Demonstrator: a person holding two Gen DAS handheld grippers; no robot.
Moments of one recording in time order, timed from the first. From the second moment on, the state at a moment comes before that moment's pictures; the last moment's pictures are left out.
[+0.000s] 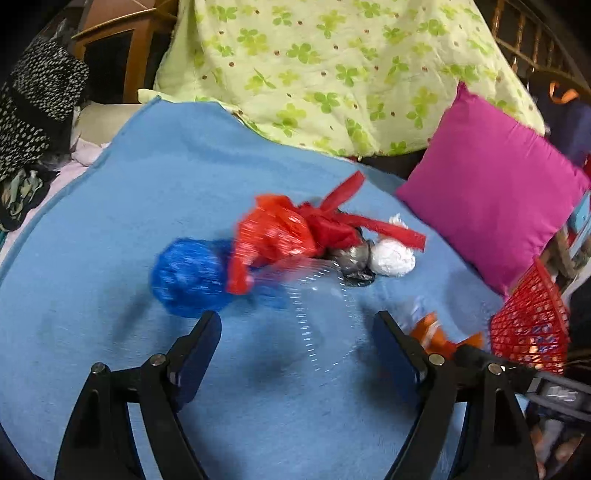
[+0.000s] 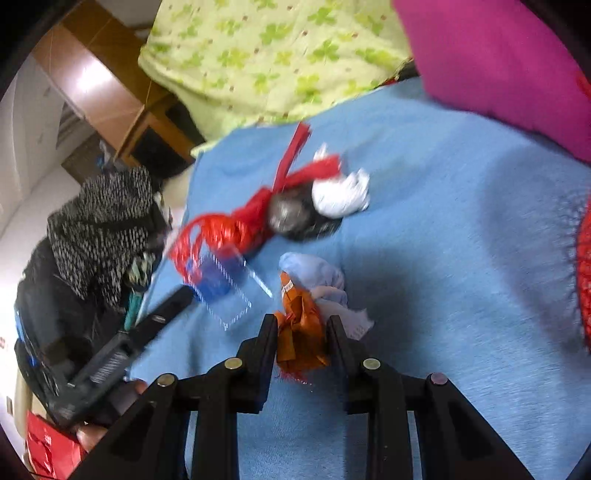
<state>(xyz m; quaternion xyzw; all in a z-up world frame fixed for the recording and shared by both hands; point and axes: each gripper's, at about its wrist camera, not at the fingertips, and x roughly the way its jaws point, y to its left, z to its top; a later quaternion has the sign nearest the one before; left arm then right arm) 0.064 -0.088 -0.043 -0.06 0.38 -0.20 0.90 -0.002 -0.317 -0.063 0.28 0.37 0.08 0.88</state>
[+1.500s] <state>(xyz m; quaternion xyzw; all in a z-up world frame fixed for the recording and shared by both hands) 0.035 -0.050 -0.037 -0.05 0.37 -0.24 0.90 -0.004 -0.311 -0.072 0.28 0.40 0.08 0.87</state>
